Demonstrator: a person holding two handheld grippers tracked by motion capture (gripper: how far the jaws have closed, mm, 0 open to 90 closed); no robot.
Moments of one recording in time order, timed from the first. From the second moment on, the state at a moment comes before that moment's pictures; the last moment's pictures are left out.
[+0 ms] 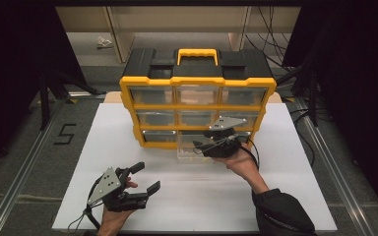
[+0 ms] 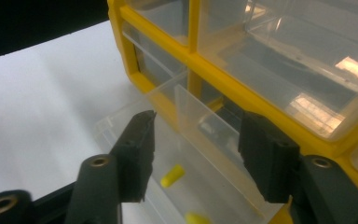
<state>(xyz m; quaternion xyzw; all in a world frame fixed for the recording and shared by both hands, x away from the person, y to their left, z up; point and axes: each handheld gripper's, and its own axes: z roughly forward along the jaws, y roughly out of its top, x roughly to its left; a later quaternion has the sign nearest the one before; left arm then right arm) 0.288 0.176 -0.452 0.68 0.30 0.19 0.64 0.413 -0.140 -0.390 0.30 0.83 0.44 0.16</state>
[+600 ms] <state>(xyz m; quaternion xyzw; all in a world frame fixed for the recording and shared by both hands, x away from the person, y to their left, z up) 0.288 0.176 -0.452 0.68 0.30 0.19 0.64 0.386 -0.136 -0.376 0.27 0.81 0.49 0.17</state>
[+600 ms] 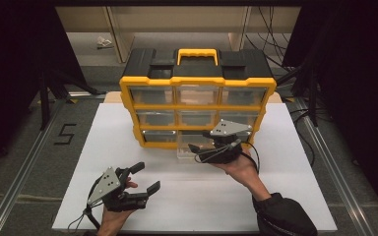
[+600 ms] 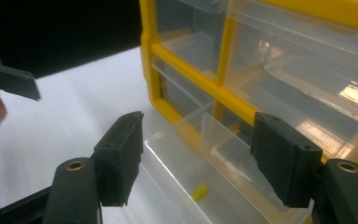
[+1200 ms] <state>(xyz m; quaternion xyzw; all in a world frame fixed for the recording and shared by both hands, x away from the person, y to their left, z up) 0.288 0.176 -0.452 0.68 0.30 0.18 0.65 0.368 -0.143 -0.373 0.27 0.78 0.53 0.17</state>
